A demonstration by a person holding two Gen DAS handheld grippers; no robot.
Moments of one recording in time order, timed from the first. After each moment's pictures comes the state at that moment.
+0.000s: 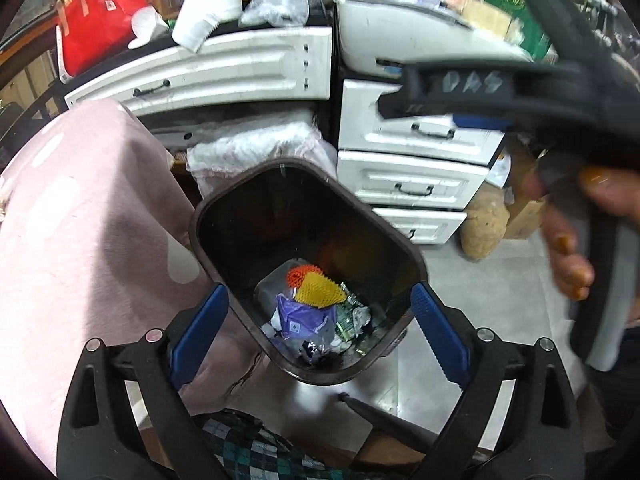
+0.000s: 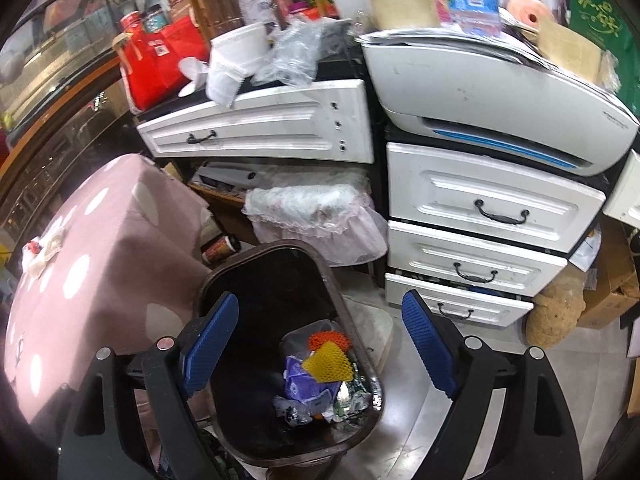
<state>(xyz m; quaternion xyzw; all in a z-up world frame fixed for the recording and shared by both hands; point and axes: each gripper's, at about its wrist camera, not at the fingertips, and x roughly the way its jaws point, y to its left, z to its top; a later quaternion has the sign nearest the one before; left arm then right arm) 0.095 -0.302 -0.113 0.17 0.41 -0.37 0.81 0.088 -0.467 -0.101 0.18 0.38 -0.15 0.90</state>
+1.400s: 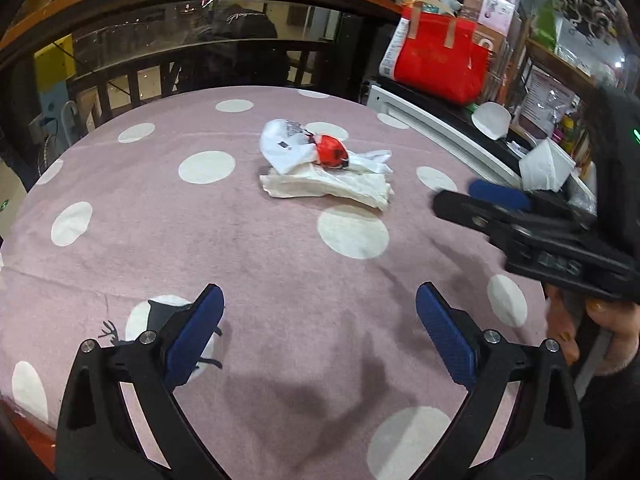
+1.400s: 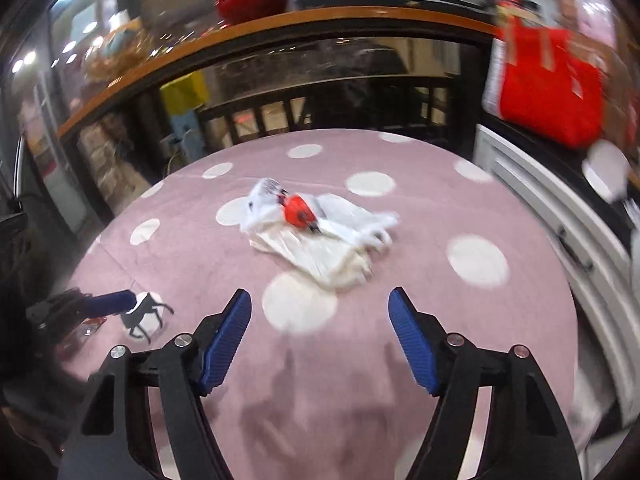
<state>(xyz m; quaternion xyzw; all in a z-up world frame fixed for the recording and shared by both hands) 0.228 0.042 -0.039 -0.08 0.39 -0.03 0.92 0.312 -0.129 -0.034 -0.06 0.35 0.30 0.89</state>
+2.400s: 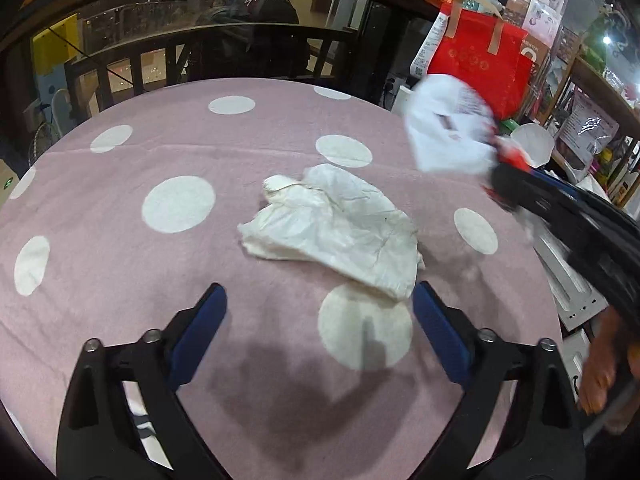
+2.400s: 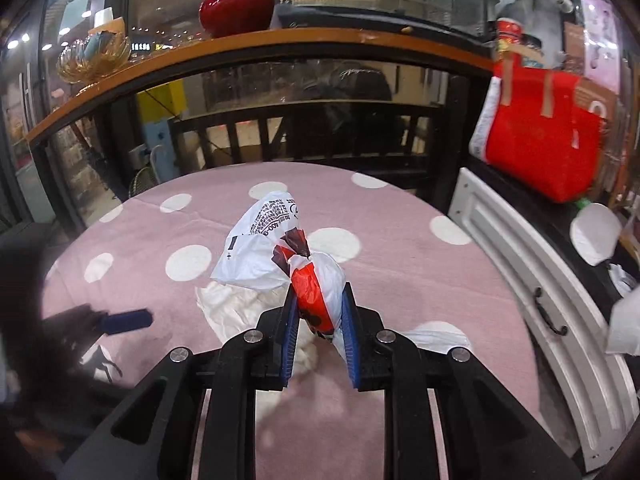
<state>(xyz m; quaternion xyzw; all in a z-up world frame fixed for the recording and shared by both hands) 0.336 0.030 -0.051 -0.11 0.42 0.00 0.90 0.350 -0.137 -0.002 -0.09 0.31 0.24 0.91</state>
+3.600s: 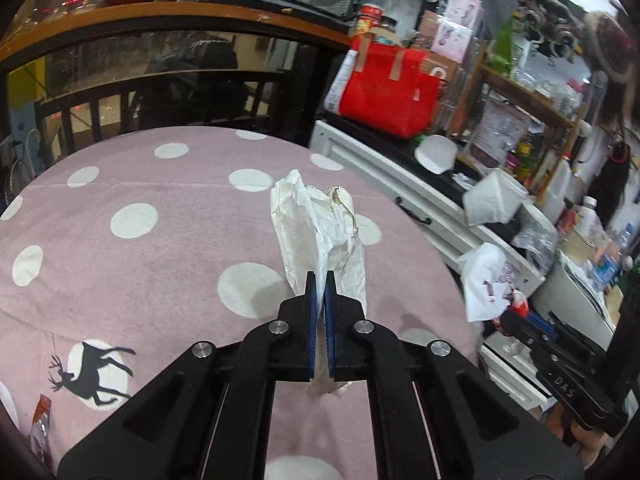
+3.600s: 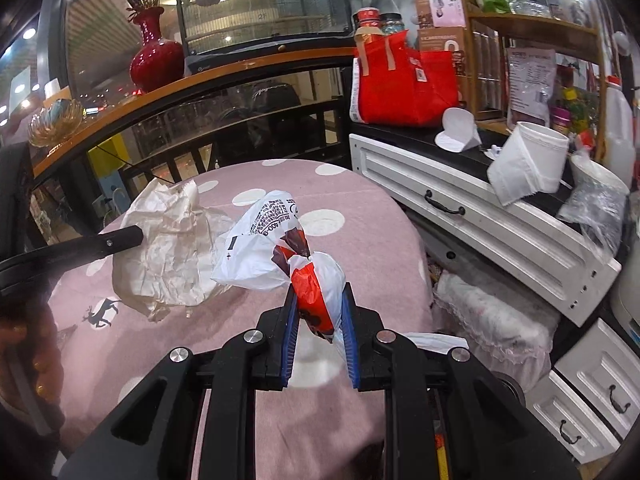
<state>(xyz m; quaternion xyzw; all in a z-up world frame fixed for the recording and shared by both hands) 0.233 -0.028 0.009 -0.10 0.33 -0.11 0.93 0.207 -0.272 -0.022 0.03 0.30 0.12 0.94</state>
